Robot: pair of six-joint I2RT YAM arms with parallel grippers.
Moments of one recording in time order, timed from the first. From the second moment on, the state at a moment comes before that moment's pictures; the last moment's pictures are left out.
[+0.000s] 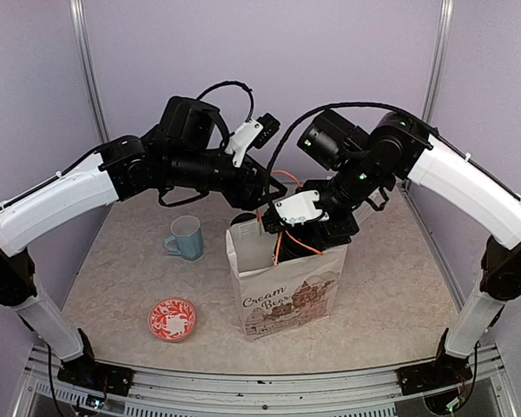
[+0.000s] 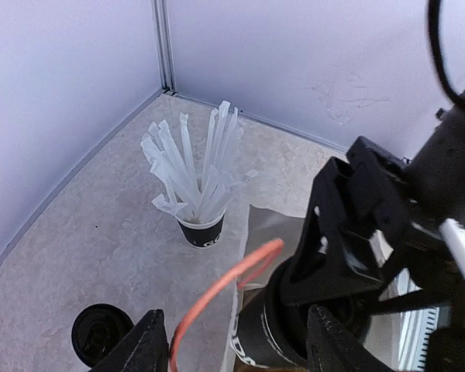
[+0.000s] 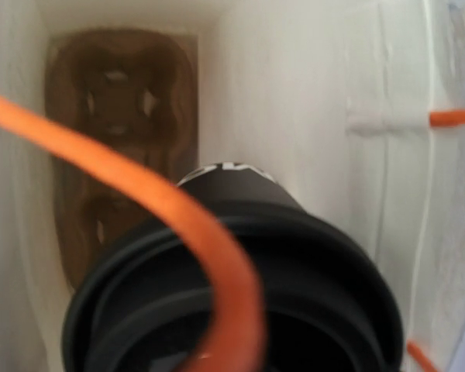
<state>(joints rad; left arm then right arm) -0.96 1.63 1.71 -0.53 0.14 0.04 1.01 1.71 1.99 -1.36 0.02 -0.93</state>
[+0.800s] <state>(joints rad) -0.80 1.52 1.49 -0.39 0.21 -0.05 1.12 1.51 1.77 -1.36 0.02 -0.82</state>
